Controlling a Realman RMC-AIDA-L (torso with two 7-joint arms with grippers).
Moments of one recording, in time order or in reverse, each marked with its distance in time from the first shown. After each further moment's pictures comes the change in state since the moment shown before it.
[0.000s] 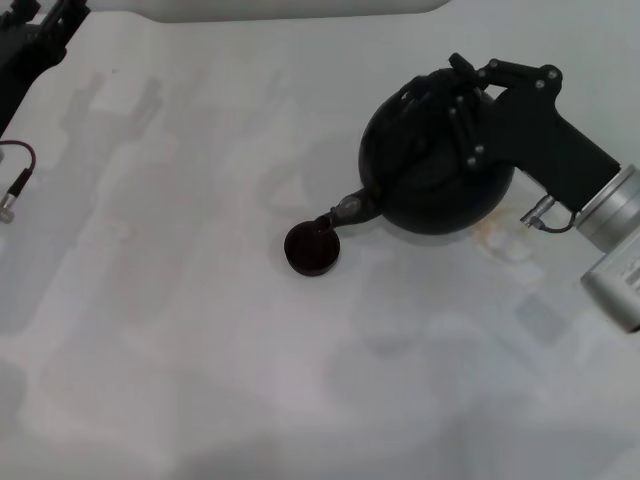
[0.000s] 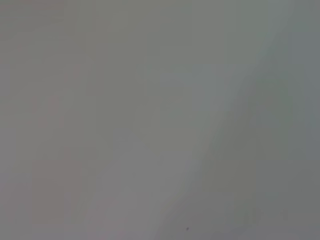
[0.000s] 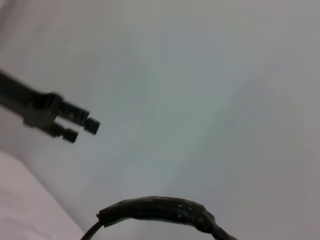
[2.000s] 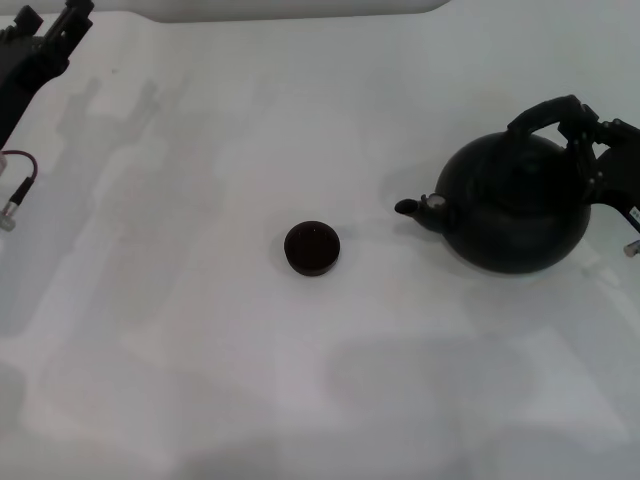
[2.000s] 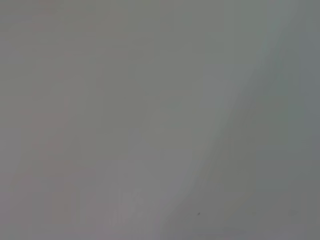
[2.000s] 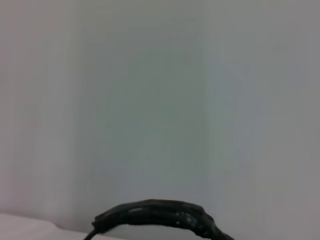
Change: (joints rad) left arm -0.006 -0.001 0.000 -0.022 0.000 0.026 0.000; right arm -0.089 0.004 0.118 0.197 0.024 -0.041 0.586
